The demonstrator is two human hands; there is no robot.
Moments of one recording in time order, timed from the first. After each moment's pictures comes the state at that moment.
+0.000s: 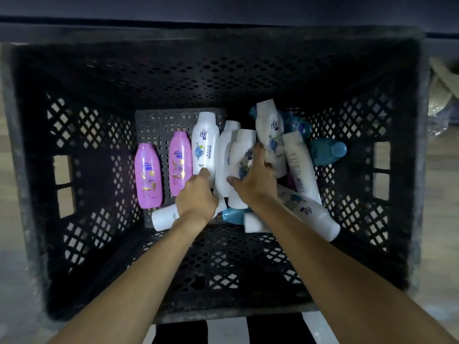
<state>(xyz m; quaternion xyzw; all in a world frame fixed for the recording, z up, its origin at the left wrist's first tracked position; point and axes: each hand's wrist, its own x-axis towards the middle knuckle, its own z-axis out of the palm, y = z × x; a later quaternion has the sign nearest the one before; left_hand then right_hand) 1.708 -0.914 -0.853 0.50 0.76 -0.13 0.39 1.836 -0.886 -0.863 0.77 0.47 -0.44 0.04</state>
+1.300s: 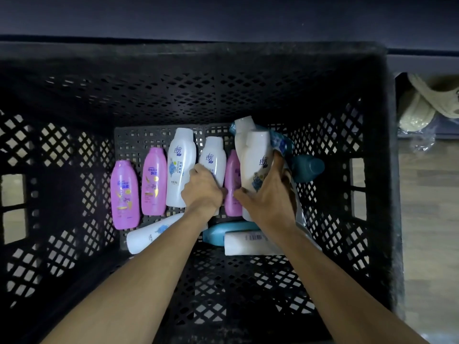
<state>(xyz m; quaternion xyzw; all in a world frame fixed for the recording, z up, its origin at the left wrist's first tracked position) 1.770 -0.862 -0.888 0.45 0.80 -0.10 0.38 1.901 -0.878 -0.831 0.75 0.50 -0.42 -0.07</state>
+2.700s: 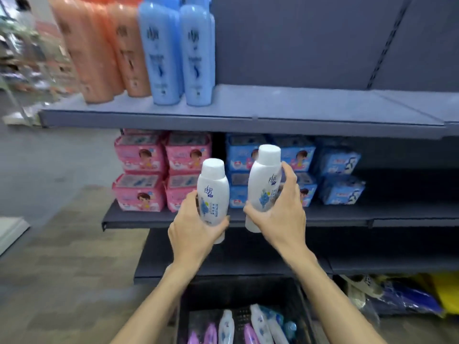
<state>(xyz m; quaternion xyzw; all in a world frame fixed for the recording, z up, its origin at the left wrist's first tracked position) 1.616 -0.863 -0.218 0.58 0.67 0.46 0.09 1.789 -0.852 -0.186 0.62 0.62 -0.12 -0.46</state>
